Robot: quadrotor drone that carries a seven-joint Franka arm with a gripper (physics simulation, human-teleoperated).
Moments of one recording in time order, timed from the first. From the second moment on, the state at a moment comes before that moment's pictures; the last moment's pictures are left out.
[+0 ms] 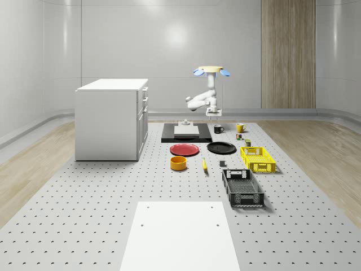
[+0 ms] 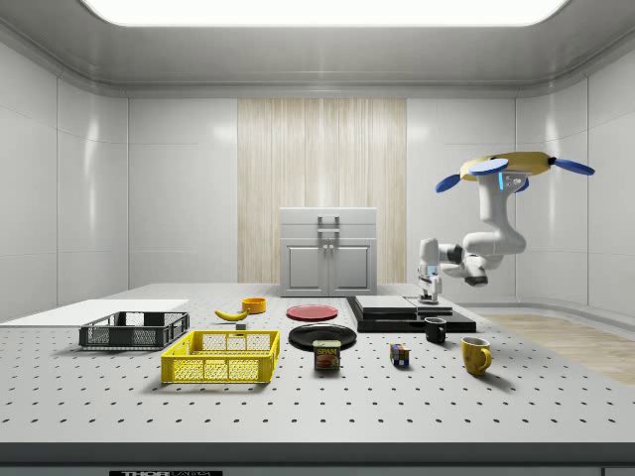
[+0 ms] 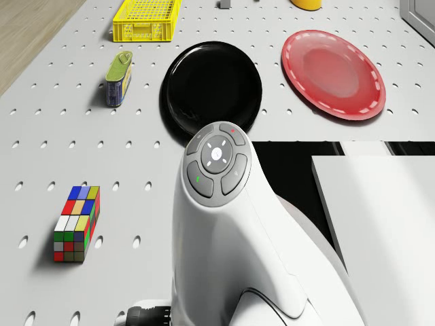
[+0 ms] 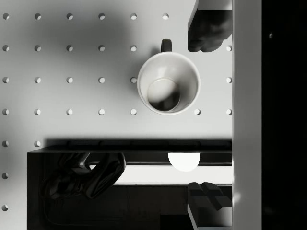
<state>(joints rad) -1.07 -1.15 1.28 -2.89 -1.95 1.23 1.60</state>
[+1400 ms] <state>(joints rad) -1.12 -1.29 1.09 -2.83 -2.11 1.44 1.62</state>
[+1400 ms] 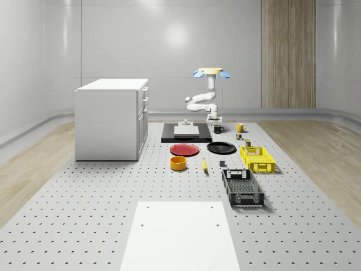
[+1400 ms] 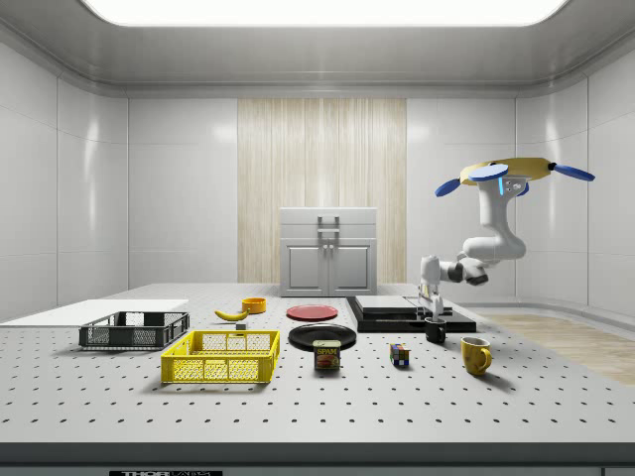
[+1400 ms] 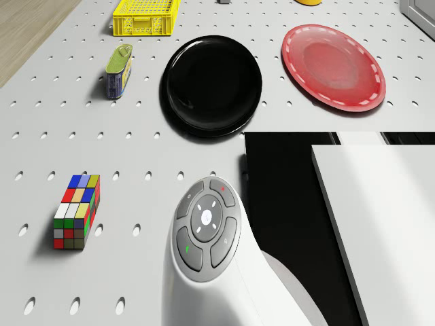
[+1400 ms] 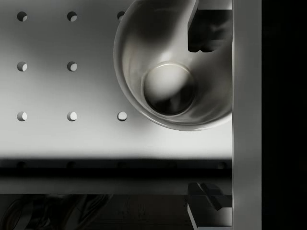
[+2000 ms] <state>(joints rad) -1.11 -1.32 1.06 -2.84 -2.12 1.48 1.63</state>
